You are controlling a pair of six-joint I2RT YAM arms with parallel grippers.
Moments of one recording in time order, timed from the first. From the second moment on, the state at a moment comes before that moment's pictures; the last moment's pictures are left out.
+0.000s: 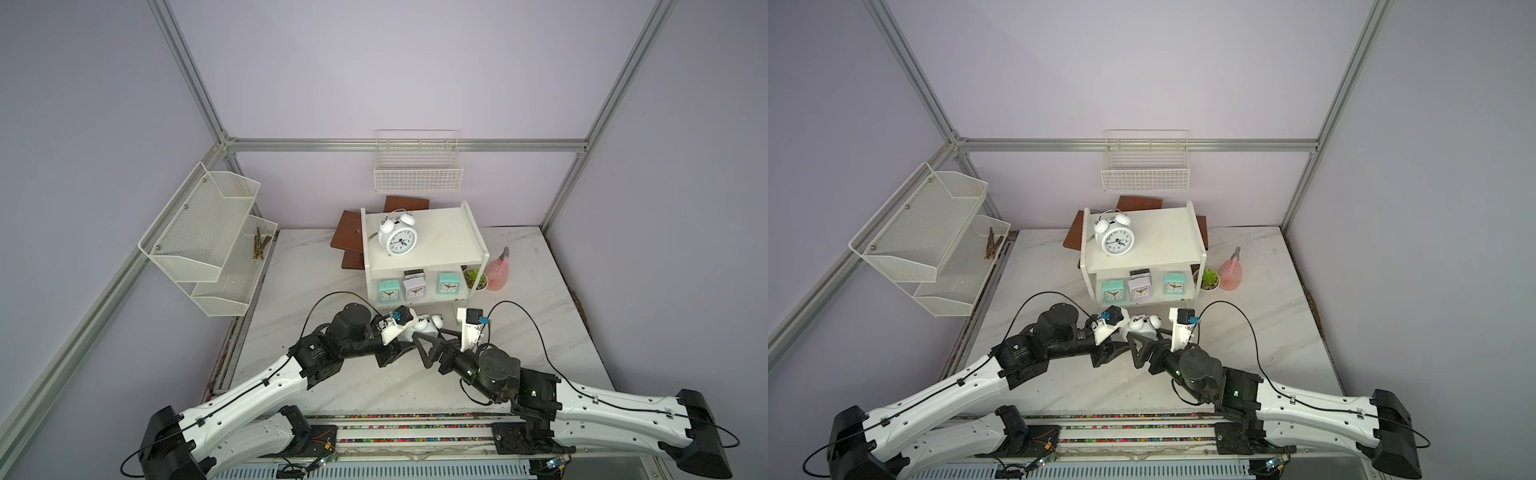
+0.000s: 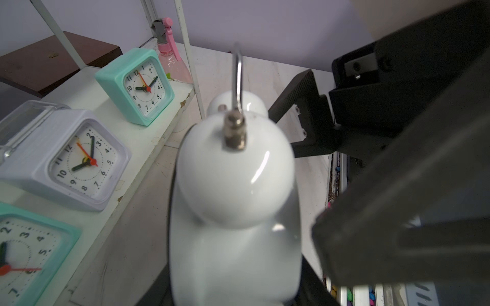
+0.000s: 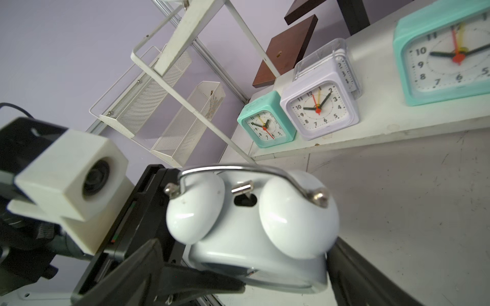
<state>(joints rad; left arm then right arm) -0.83 1.00 0.76 -0.22 0.30 0.18 1.24 0.87 0.55 0.13 0.49 0.83</state>
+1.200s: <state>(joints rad) -0.86 0.99 0.76 -0.22 0.26 0.20 1.32 1.03 0.68 -0.01 0.73 0.92</state>
